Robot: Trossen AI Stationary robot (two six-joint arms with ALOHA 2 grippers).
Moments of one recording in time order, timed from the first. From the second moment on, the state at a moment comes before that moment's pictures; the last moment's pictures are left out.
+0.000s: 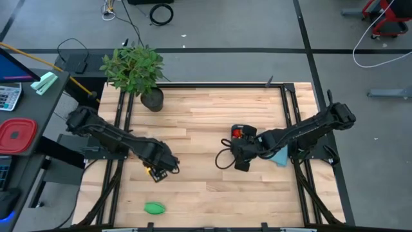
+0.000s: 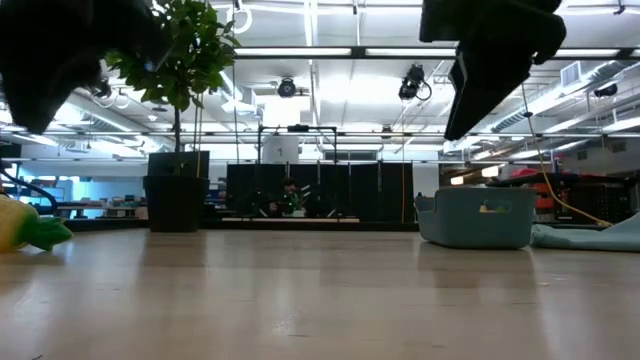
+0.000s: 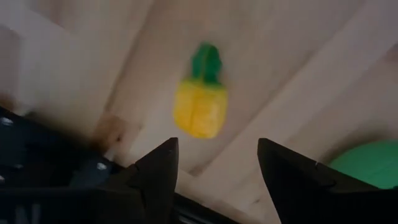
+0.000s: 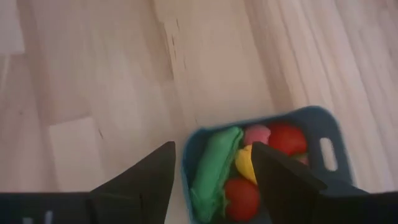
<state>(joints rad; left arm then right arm) -0.40 1.56 1.17 -1.27 0.08 -0.96 0.30 1.51 1.08 -0.78 0.39 0.47</state>
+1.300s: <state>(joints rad) -0.39 1.73 0.96 -1.10 0.18 -0.80 0.33 1.52 1.04 -0.78 0.42 0.53</state>
